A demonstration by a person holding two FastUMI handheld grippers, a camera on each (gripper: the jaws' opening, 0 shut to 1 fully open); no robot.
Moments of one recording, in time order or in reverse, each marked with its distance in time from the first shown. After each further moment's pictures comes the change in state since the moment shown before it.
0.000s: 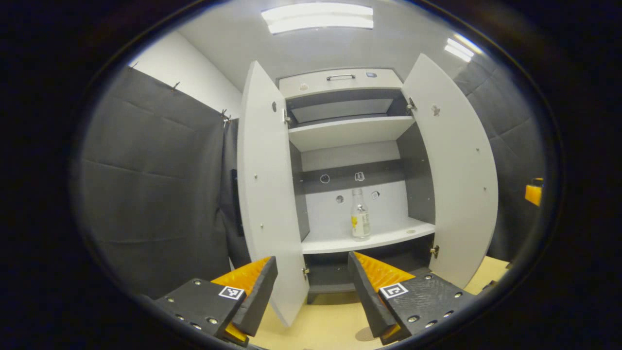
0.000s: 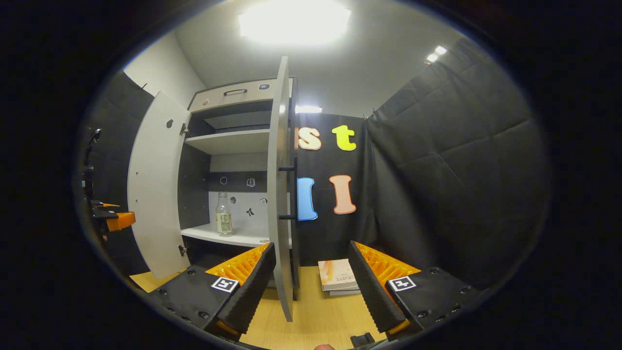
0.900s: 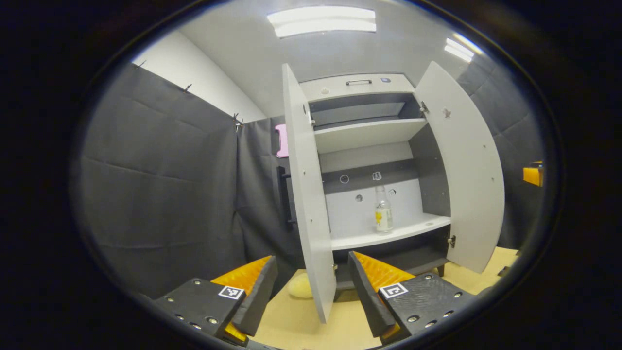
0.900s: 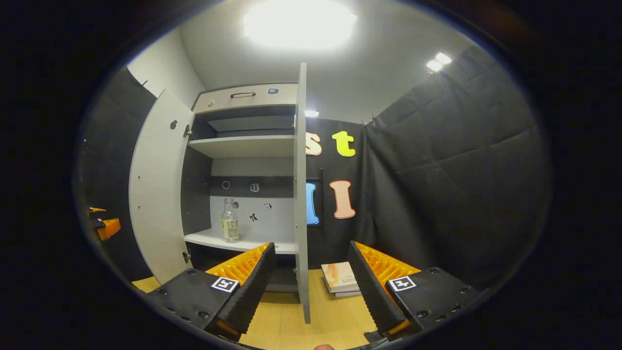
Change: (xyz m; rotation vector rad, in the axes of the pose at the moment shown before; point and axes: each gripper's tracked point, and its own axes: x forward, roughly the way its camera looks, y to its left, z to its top) left arm -0.035 0.097 -0.012 0.044 -0.039 0.042; right arm -0.012 0.058 0.022 -0.018 -0.023 -0.053
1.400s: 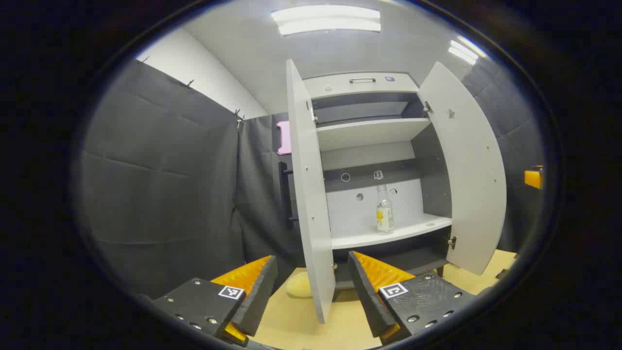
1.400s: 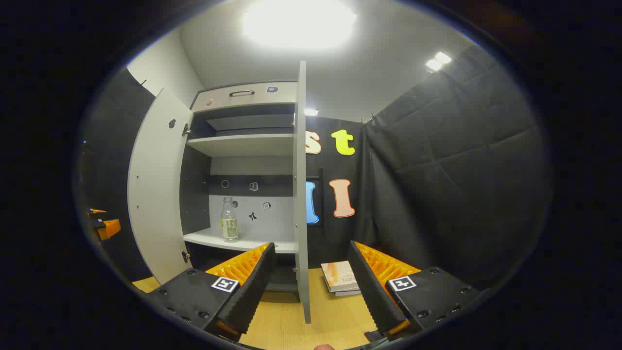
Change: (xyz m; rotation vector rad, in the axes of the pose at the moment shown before) left arm 0.006 0.005 -0.006 -0.015 0.008 0.000; right arm 0.001 0.001 0.000 -0.001 0.003 -0.008
